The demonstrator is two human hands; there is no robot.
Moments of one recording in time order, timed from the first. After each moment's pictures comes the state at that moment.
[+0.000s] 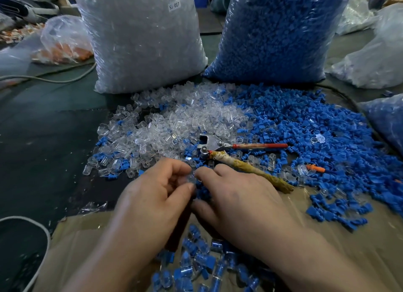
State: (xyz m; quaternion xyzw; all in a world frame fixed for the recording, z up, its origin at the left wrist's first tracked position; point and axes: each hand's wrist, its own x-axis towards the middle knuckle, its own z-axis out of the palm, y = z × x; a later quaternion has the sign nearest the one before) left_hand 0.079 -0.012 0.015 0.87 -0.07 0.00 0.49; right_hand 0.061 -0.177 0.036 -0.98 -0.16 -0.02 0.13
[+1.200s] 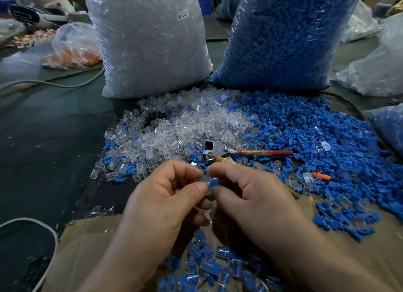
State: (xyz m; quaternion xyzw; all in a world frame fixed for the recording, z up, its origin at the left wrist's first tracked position) left_hand 0.080 -0.022 0.020 0.69 -0.04 -0.07 0.72; right_hand 0.061 -0.191 0.043 -0.87 -0.06 -0.01 0.48
